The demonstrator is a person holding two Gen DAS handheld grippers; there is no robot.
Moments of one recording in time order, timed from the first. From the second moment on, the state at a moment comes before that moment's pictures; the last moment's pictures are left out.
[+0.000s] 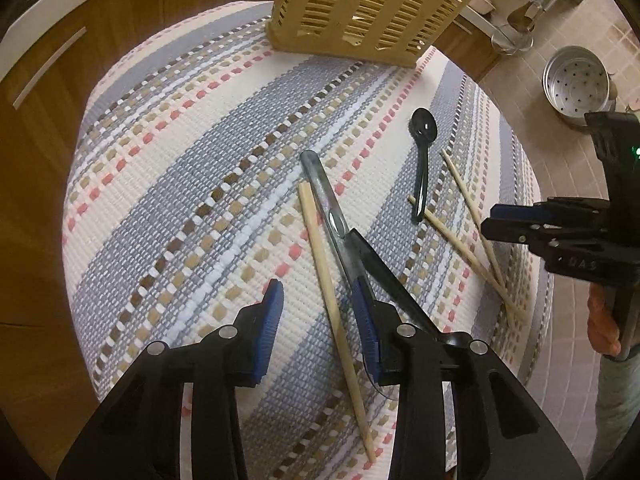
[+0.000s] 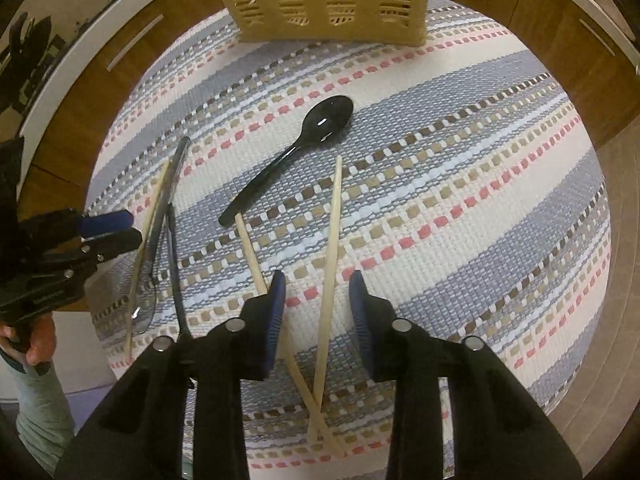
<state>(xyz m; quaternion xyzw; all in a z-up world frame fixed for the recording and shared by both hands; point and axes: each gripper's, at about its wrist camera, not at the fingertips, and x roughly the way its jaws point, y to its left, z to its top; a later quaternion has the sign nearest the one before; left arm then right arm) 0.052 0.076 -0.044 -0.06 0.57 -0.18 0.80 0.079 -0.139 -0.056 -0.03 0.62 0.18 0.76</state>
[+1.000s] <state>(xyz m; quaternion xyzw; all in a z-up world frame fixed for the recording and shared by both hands) 0.059 0.105 -0.035 -0.08 0.53 -0.13 0.83 0.076 -0.197 -0.063 -0.06 0.61 0.11 0.78</state>
